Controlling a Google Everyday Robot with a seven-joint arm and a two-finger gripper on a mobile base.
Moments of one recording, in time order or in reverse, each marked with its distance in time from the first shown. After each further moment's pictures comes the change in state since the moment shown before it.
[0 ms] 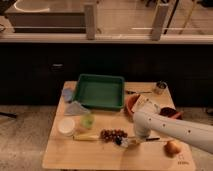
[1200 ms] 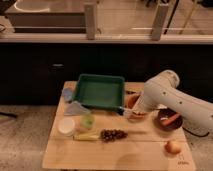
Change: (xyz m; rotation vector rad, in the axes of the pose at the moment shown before) arm 0.015 -0.118 -0.151 0.241 -0.040 0.046
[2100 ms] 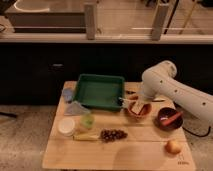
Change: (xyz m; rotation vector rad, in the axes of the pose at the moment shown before) arm 0.000 -0.018 0.002 0.004 -0.003 0.011
